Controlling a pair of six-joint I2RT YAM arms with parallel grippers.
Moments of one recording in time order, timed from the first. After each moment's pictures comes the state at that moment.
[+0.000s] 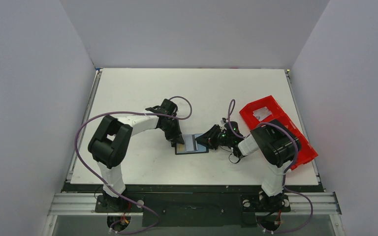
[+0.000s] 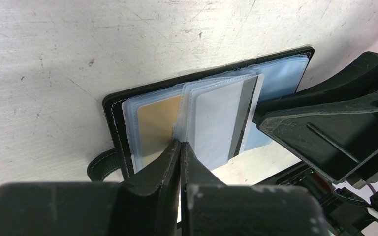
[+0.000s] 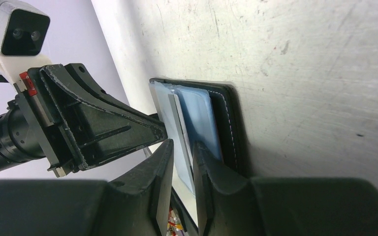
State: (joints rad) left arm -0.54 1.87 1.14 -0.48 0.33 -0.77; right arm 0.47 1.86 0.51 0.80 -0.49 1.30
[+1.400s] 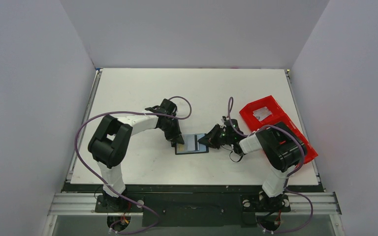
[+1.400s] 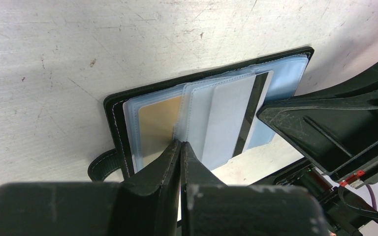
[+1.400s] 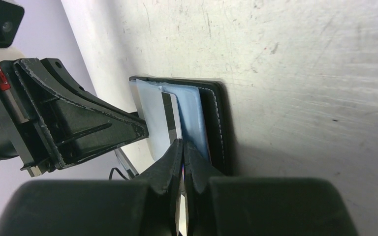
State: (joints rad) left arm -0.53 1.87 1.14 -0.48 0.34 -0.77; right arm 0.47 1.79 0.55 0.59 -0.46 1.15
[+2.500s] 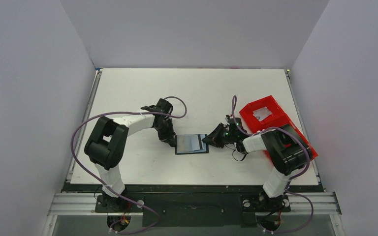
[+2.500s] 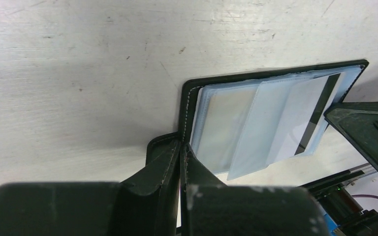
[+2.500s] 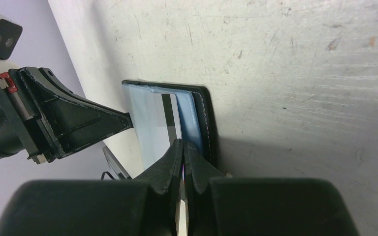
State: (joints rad) left arm -0.50 1.83 1.13 -0.57 0.24 -0.72; right arm 0.42 1.73 0.55 0.49 -0.46 1.08
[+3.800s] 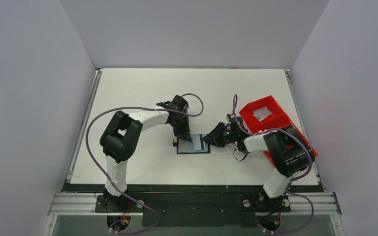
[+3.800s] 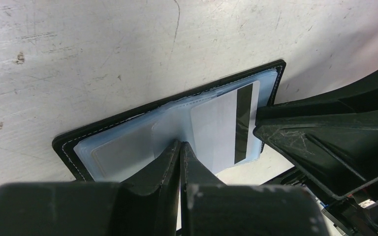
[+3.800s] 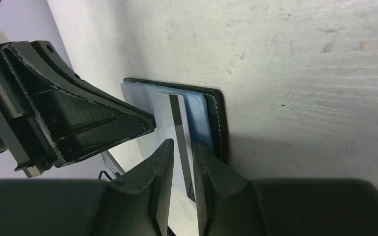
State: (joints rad) left arm -0.61 2.00 1.34 -0.55 0.33 -0.70; right arm 0.41 1.70 0.55 0.43 -0.45 1.04
